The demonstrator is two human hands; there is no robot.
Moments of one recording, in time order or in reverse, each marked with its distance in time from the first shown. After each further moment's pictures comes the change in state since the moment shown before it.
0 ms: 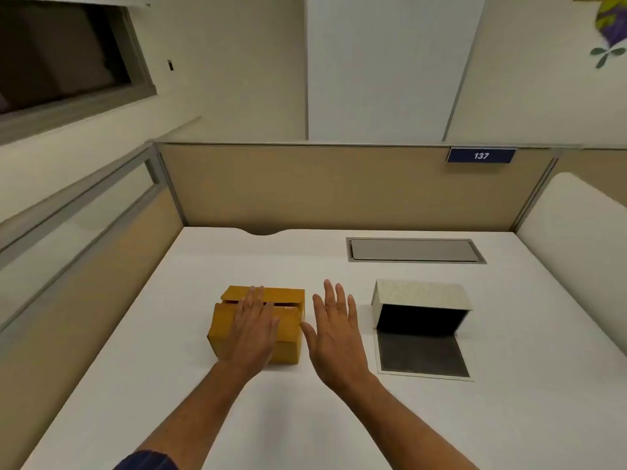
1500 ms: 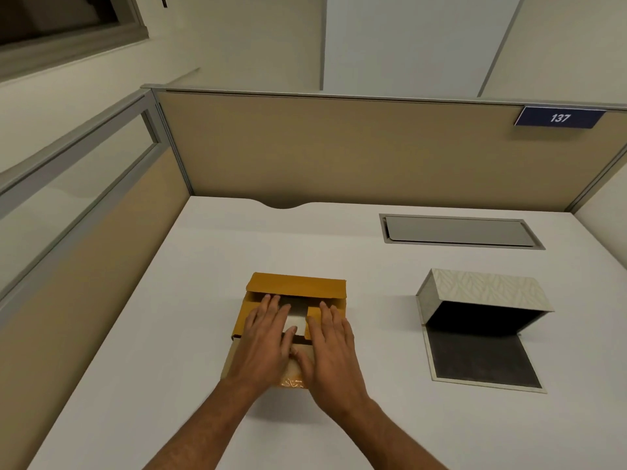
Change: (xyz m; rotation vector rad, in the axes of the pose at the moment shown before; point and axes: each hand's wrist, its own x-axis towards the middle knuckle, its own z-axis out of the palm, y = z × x) left_hand 0.036 -0.100 0.076 -0.214 0.009 0.007; right_hand 0.025 -0.052 0.126 0.115 -0.189 0.053
